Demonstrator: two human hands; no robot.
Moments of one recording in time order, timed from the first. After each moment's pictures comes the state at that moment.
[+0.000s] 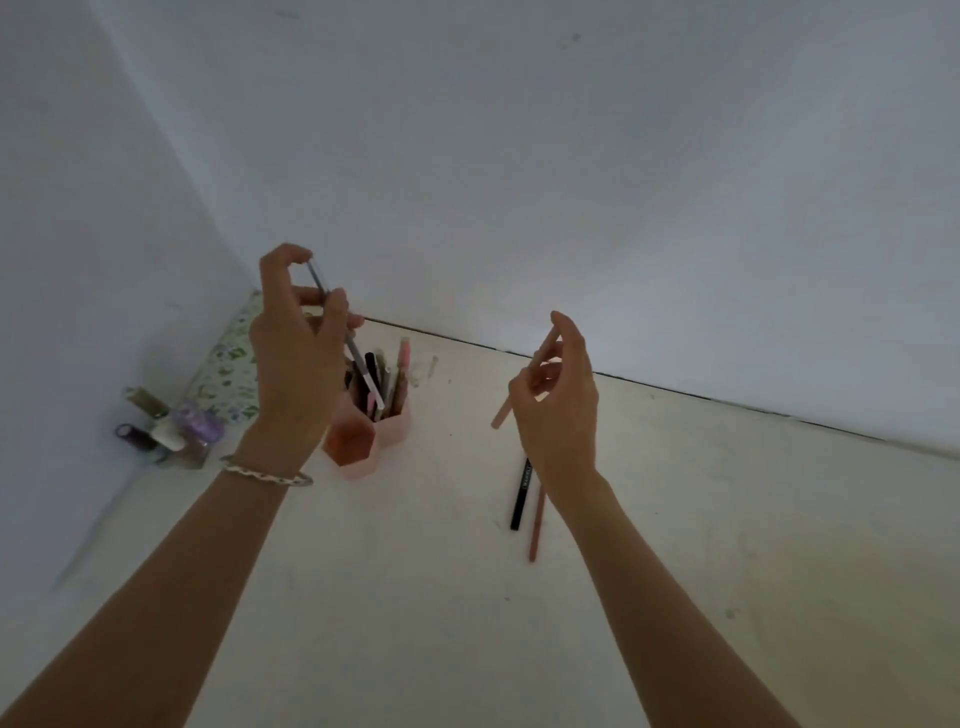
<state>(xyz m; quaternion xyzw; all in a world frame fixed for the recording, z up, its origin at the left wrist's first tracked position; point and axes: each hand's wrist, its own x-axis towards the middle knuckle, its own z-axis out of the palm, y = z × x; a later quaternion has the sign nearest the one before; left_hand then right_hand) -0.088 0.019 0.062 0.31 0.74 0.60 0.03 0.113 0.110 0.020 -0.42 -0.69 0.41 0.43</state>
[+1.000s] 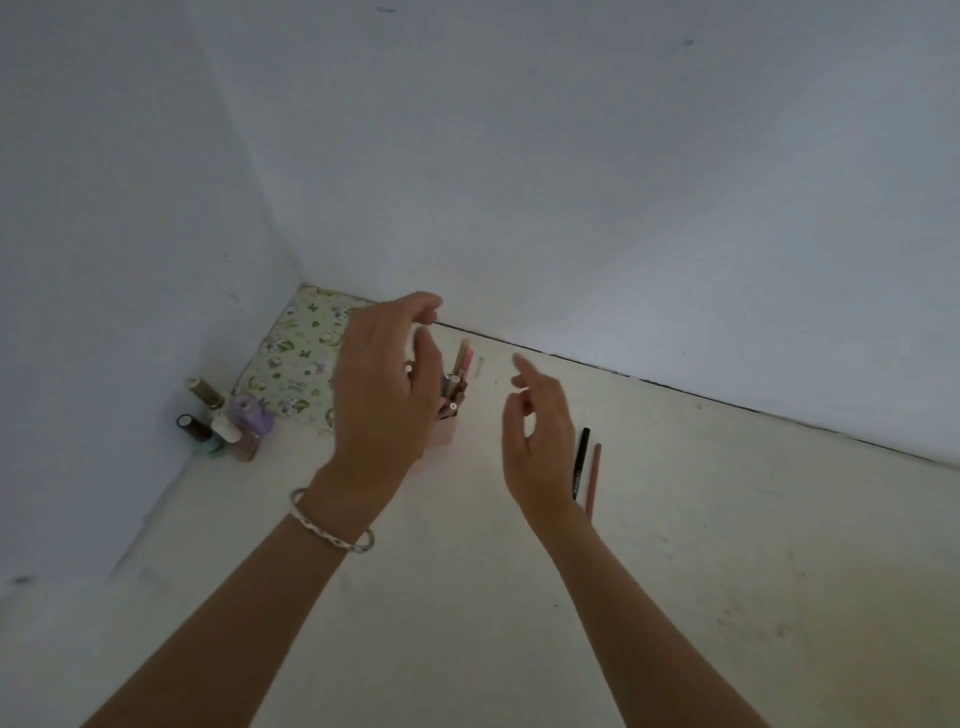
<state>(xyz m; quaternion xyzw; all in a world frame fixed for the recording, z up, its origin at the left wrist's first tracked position) -0.066 -0.011 0.067 0.45 0.74 0.49 -0.11 0.060 0.062 -0.020 -0.36 -0.77 0.29 0.43</state>
